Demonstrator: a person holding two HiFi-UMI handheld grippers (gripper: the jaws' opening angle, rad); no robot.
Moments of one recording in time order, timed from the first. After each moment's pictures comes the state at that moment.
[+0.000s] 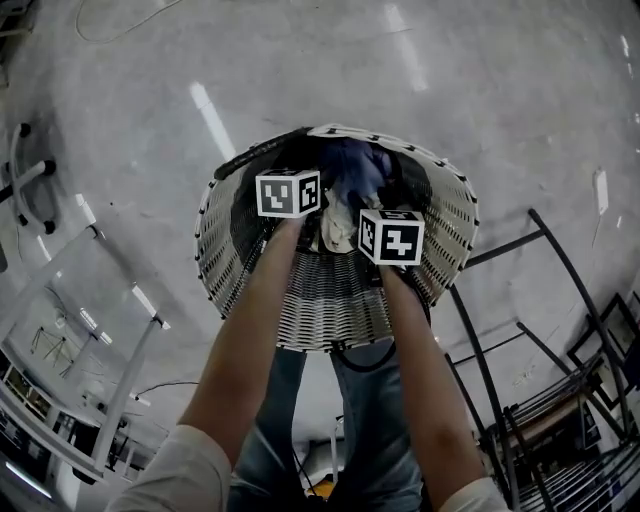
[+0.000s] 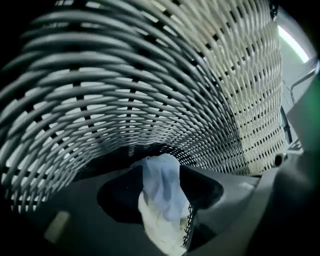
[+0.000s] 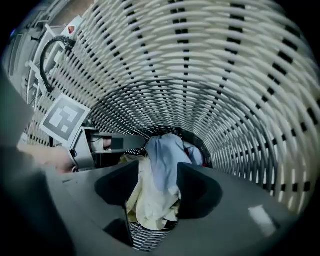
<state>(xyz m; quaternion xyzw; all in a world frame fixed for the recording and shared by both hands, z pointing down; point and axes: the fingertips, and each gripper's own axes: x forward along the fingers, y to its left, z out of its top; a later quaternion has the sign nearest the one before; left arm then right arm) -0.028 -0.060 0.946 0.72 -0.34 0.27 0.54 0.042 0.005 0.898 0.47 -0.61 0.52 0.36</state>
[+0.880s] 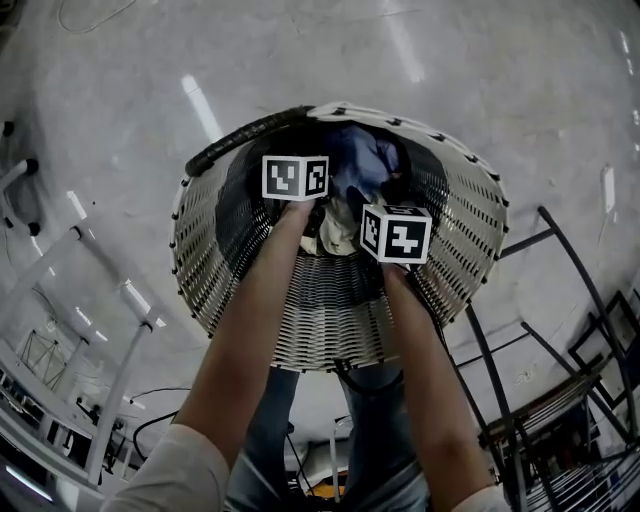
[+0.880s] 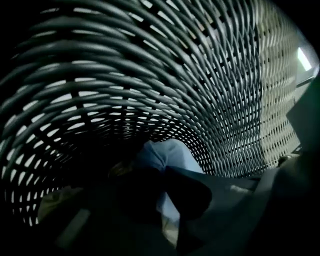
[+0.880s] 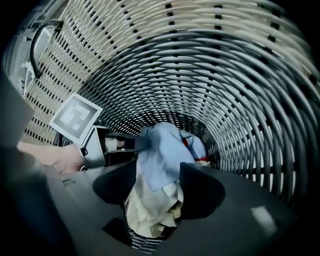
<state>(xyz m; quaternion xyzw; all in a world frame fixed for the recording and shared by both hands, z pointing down) 0.001 -0.047 1.005 0.71 -0.30 0.27 0.57 0.049 0.019 0.943 0.47 -0.60 0.53 0.36</state>
